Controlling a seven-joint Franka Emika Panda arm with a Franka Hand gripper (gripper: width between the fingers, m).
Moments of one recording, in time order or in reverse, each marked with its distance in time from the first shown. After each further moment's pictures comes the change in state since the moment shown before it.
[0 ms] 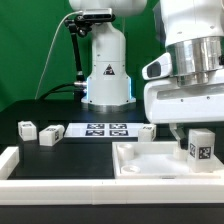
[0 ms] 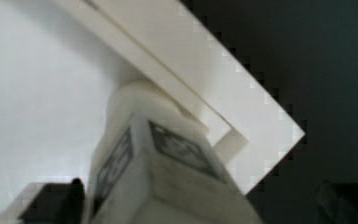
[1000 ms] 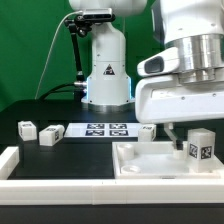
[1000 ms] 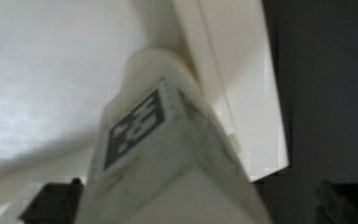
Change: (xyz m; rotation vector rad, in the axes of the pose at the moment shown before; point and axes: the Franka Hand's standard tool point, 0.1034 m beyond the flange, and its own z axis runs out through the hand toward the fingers) arm -0.004 -0.005 0.000 -0.027 0.020 -0.487
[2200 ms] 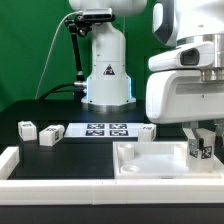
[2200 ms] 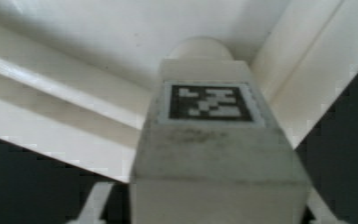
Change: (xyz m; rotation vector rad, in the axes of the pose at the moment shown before) arm 0.001 0.000 0.000 -0.054 -0.015 -0.577
